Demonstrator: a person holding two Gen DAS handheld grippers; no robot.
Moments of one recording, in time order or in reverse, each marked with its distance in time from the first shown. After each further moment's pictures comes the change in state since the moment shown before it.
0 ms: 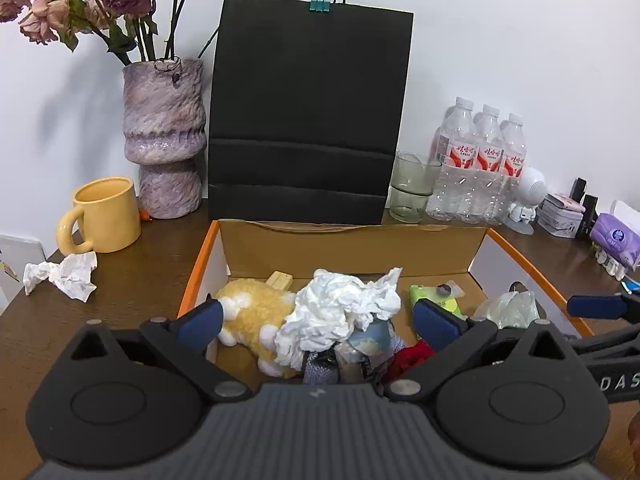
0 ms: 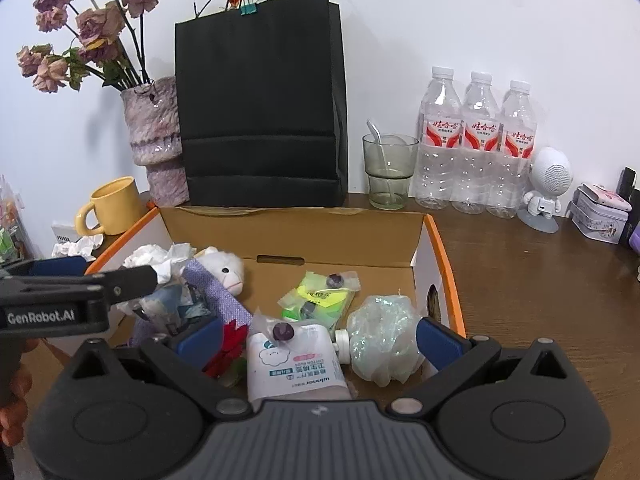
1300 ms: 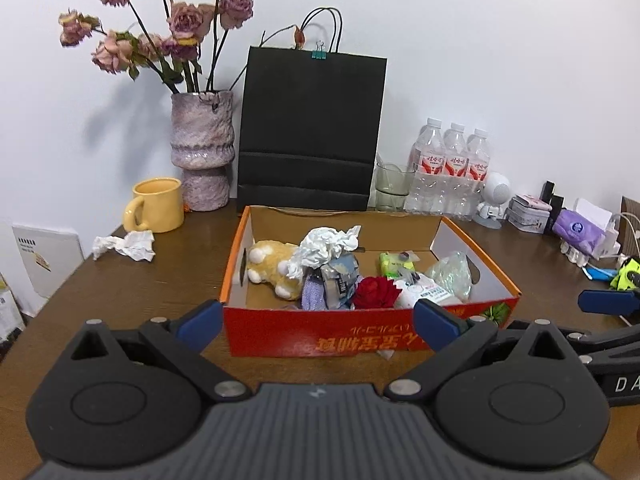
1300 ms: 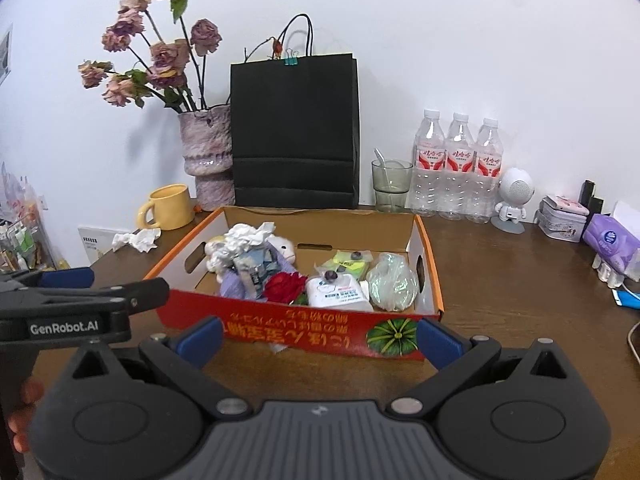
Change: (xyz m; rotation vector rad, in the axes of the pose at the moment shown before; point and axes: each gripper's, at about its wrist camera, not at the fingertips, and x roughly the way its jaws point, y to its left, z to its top) left arm -0.151 -0.014 -0.041 -0.007 -0.042 0.028; right arm -0.151 0.043 -0.055 -0.025 -0.069 -0.006
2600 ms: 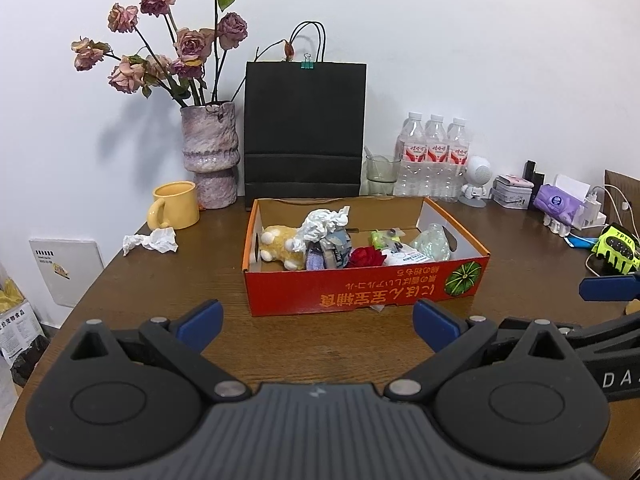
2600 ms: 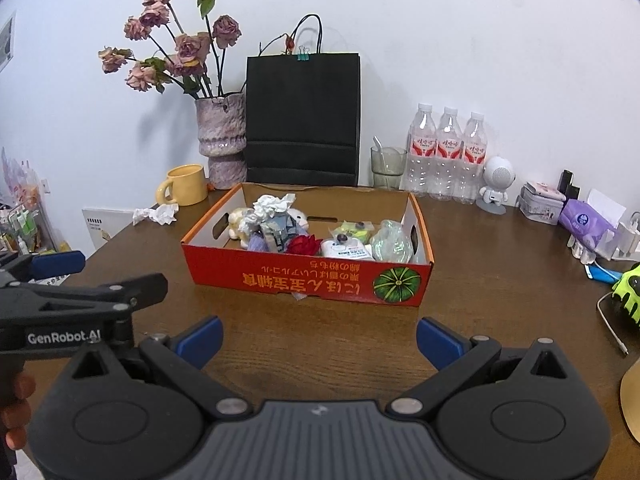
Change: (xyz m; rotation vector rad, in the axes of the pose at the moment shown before) left arm -0.076 -0.005 -0.020 0.063 0.013 -0.001; right arm -0.073 0.029 -0.025 -0.006 0.053 -0.028
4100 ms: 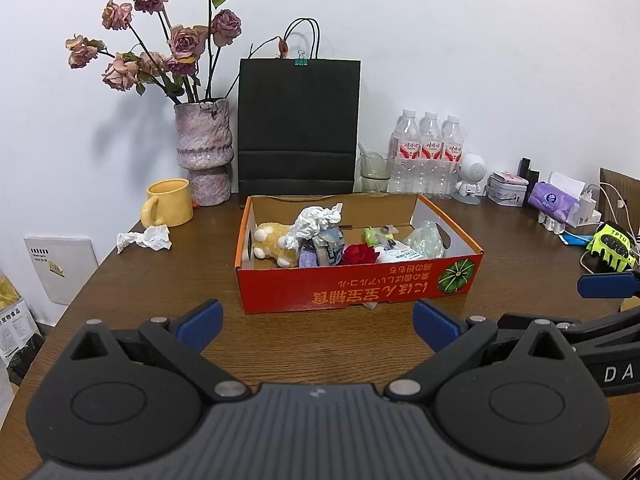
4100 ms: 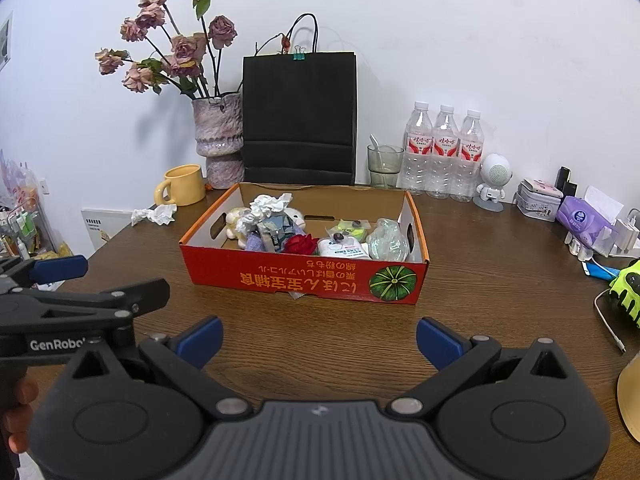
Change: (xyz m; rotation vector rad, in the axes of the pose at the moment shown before) left arm 0.001 -0.002 0.002 0.001 0.012 -0.016; right arm -0.004 -0.003 0.002 0.004 0.005 -0.002
